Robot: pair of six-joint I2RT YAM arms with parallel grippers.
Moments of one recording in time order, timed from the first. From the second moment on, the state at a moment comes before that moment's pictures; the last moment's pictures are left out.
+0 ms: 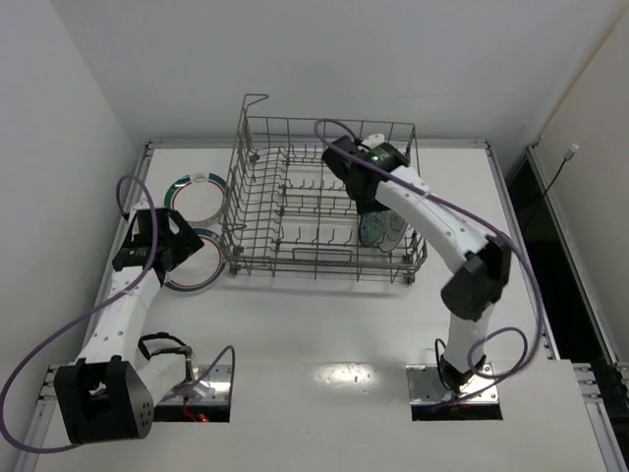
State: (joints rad) left arm 0.11 1.03 0.76 -0.55 -0.20 -0.54; right arm 0.63 1.94 1.90 -1.31 0.75 0.55
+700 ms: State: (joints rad) left arm 0.51 1.19 0.76 -0.52 -0.01 -0.71; right arm 1.02 1.43 1.19 -0.81 0.48 0.69
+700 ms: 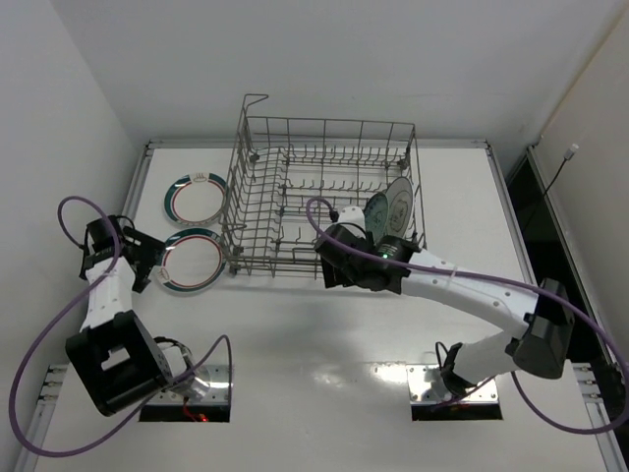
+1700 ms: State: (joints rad) left arm 0.65 1.49 0.69 -0.35 0.29 -0.60; right arm 0.97 1.30 1.11 -0.70 0.44 0.70
